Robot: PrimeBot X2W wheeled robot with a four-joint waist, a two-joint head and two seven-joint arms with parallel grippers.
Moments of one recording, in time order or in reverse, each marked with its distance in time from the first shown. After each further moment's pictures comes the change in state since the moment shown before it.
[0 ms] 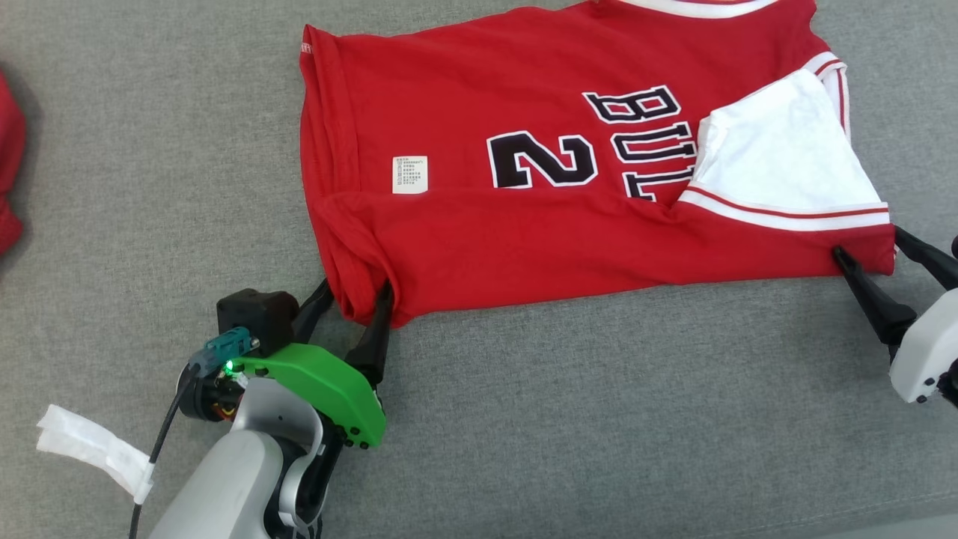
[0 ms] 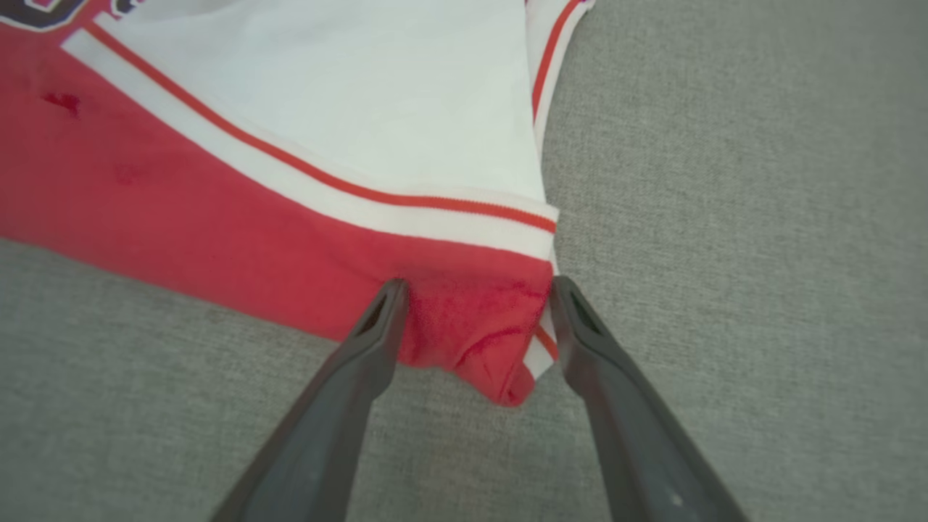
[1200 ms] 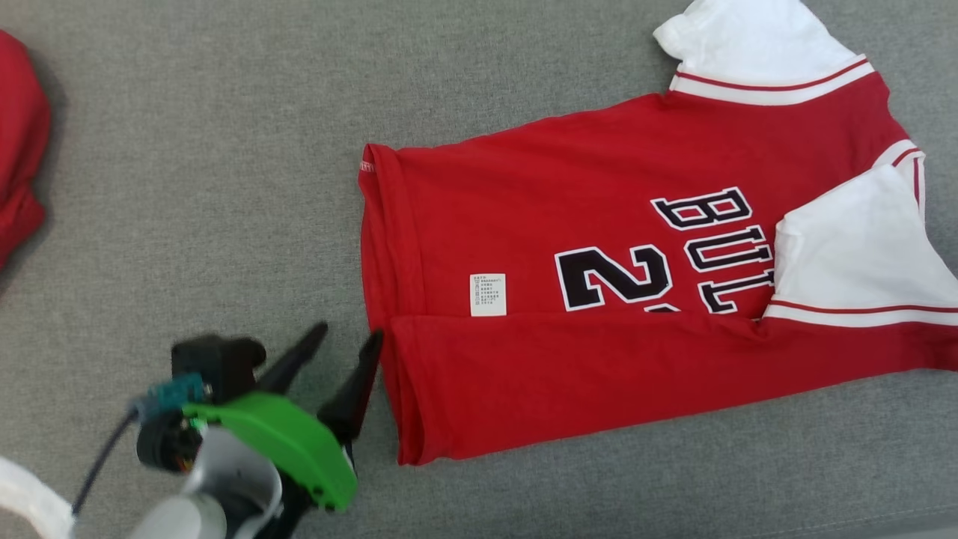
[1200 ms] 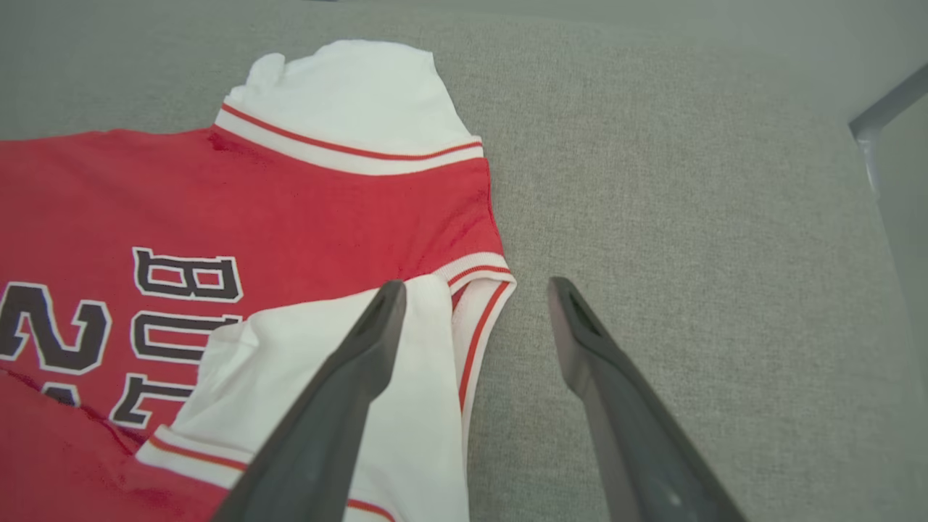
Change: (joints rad) left arm 0.208 0.145 0.034 -0.390 -0.093 0.072 0.177; right arm 0.044 -0.239 -0.202 -0.188 0.299 0.000 0.213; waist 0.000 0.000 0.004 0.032
